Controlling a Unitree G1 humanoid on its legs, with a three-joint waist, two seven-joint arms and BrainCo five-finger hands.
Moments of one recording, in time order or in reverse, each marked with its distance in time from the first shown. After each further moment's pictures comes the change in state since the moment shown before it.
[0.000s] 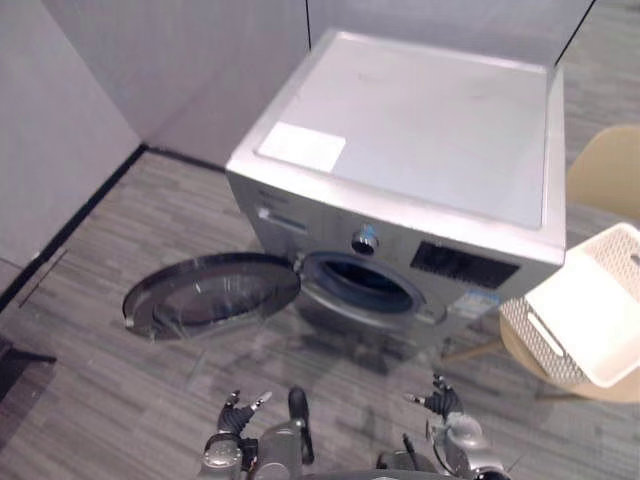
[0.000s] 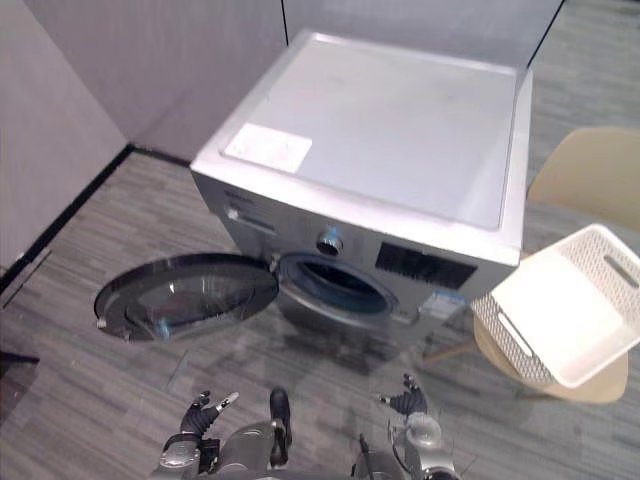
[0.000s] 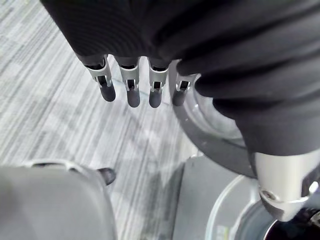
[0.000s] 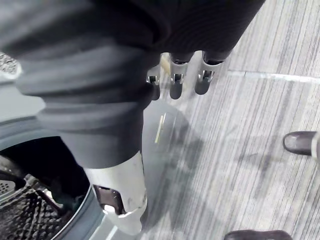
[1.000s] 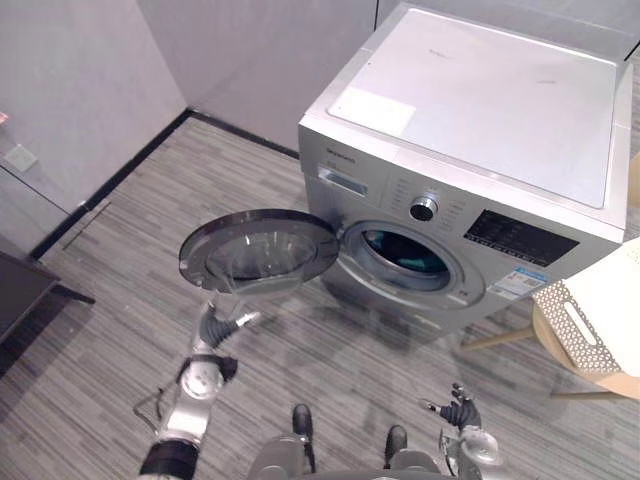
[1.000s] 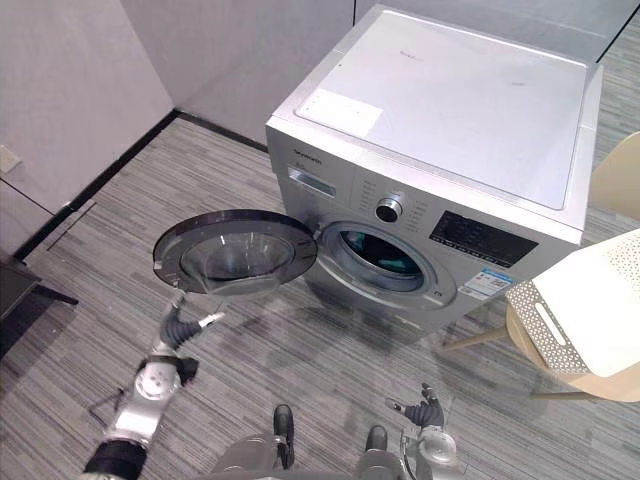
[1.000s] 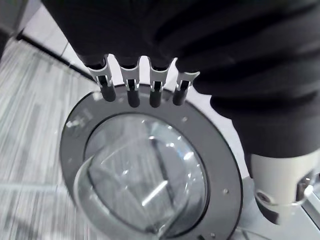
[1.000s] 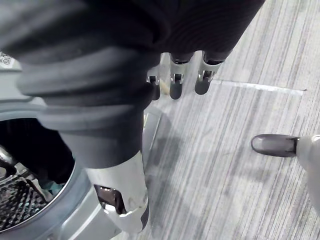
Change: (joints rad) left arm -0.121 0.277 -0.014 -0.459 0.240 -0.016 0.092; right arm 0.116 0.002 -0.060 -0.081 0.014 -0.025 -0.002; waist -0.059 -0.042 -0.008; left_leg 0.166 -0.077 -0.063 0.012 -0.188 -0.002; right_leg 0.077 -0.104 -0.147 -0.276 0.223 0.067
